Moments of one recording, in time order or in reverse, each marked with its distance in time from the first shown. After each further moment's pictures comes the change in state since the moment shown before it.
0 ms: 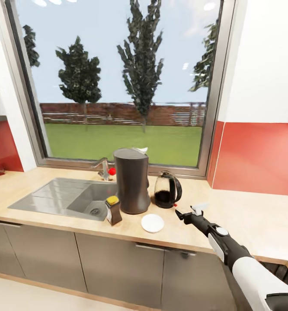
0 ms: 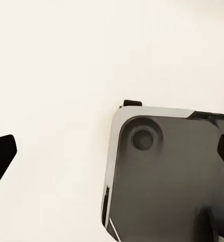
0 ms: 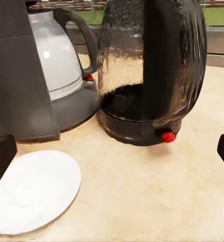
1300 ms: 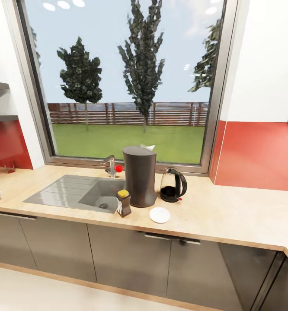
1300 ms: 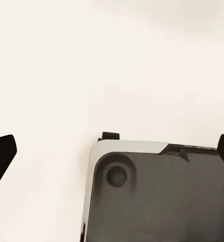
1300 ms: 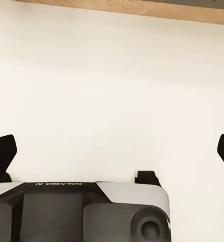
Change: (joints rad) left arm -0.015 -0.028 -0.003 -0.085 0.004 -0.011 -0.002; right arm 0.369 0.183 -0.001 0.432 0.022 0.193 -0.462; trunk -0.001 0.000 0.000
